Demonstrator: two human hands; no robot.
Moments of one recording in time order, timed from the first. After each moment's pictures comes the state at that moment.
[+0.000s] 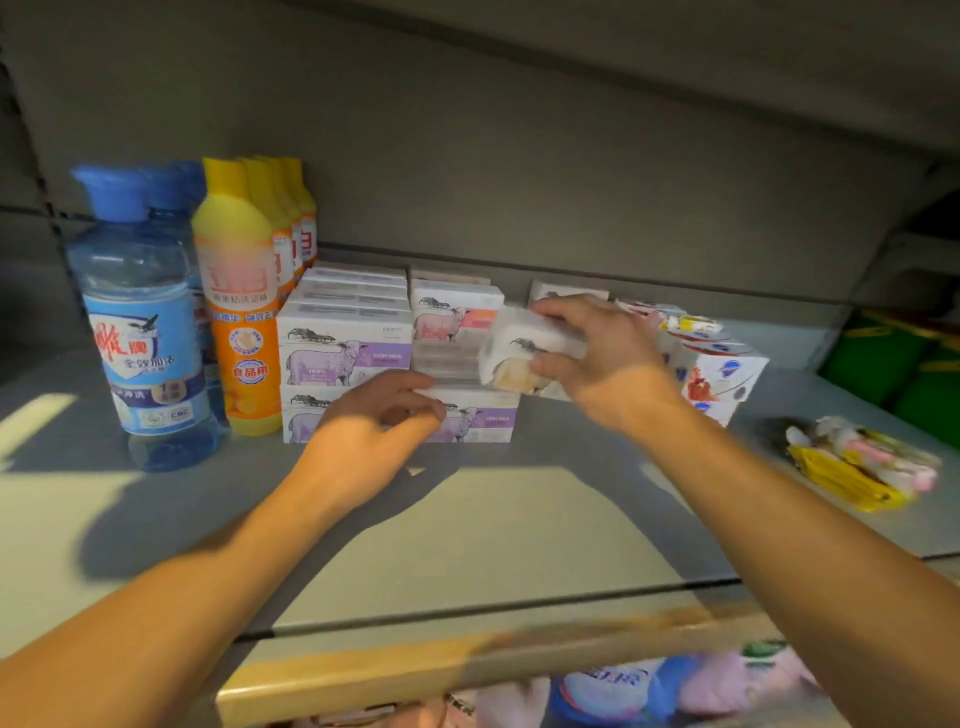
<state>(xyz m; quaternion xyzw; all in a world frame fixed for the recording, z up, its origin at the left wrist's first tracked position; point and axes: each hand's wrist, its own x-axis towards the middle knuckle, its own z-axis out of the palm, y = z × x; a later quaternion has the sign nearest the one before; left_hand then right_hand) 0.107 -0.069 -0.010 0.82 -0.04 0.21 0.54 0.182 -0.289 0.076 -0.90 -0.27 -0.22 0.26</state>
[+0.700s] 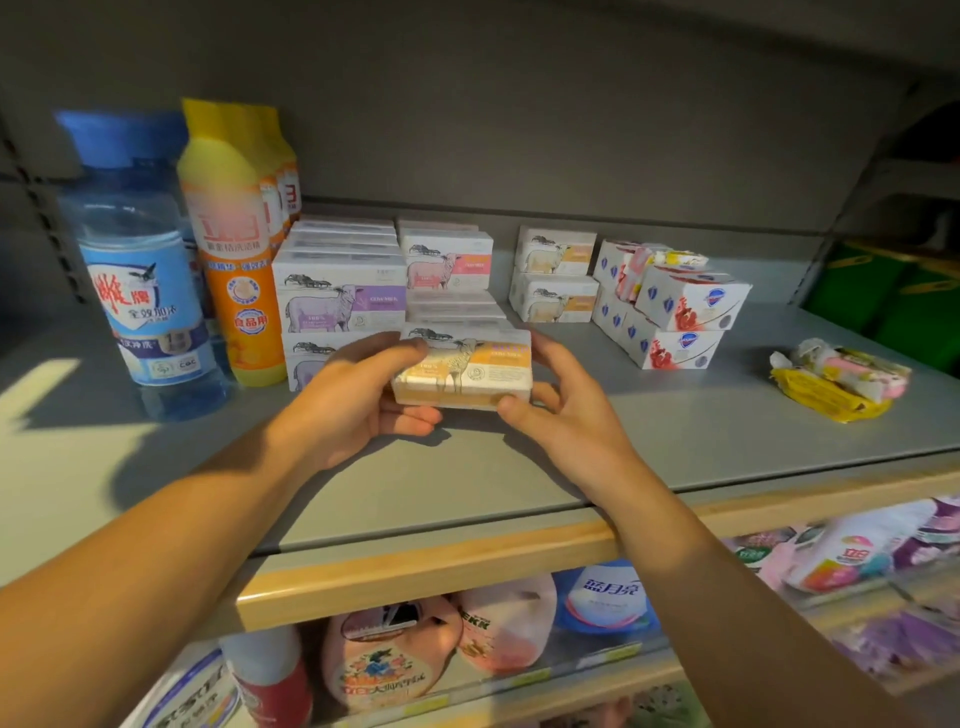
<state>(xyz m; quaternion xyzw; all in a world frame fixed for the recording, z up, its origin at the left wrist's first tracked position) 0.094 -0.068 -0.009 0.62 0.00 0.00 0.78 0.111 -0.286 -0.020 -0.73 -0.25 -0.02 0.63</state>
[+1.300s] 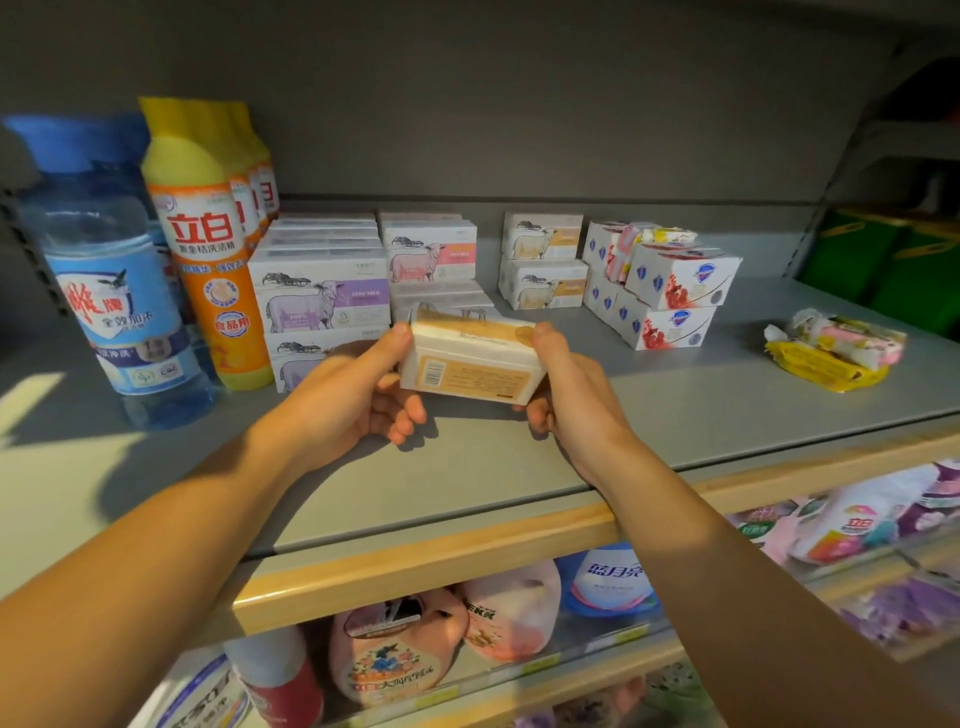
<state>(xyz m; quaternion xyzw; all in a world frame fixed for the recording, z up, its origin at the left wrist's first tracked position) 0.093 -0.066 -0.014 0.67 -0.07 -0.02 0.74 0.119 -0.285 -0.015 -0.75 -0.08 0.02 0.66</state>
